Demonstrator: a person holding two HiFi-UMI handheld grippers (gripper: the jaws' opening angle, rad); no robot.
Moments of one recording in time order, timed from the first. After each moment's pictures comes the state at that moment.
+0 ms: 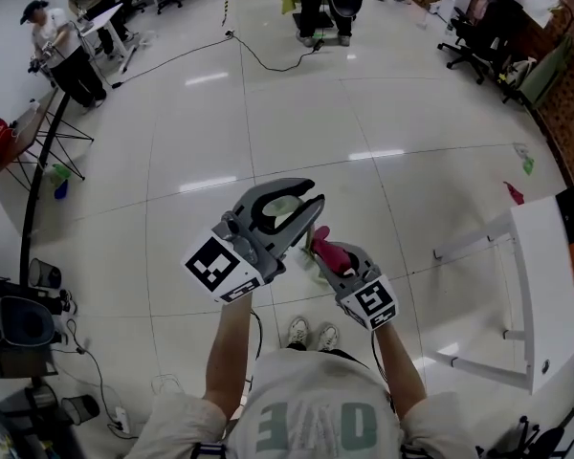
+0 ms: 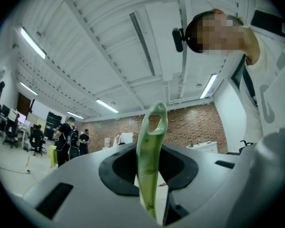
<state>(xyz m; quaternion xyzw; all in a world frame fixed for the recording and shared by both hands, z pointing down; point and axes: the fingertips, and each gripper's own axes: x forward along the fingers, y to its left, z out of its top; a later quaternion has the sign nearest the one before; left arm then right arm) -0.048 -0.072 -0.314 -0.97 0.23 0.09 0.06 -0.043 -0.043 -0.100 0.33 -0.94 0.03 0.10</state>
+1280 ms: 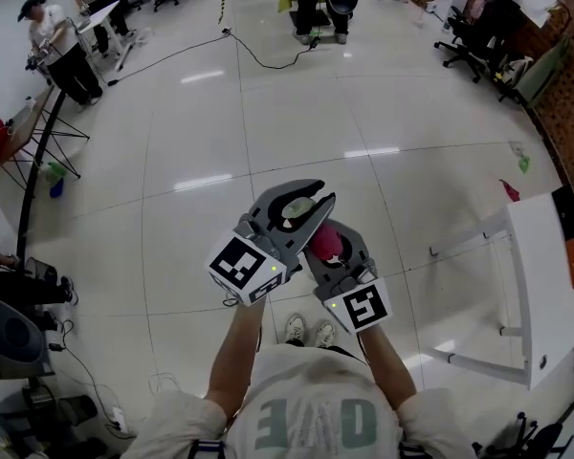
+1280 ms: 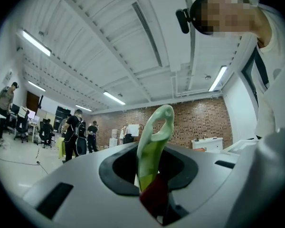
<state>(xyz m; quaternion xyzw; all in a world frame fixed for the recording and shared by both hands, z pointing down) -0.032 -0.077 -0.283 -0.96 0.28 0.05 0.03 -0.072 -0.047 -0.245 0.39 -0.91 -0.10 -0.08</state>
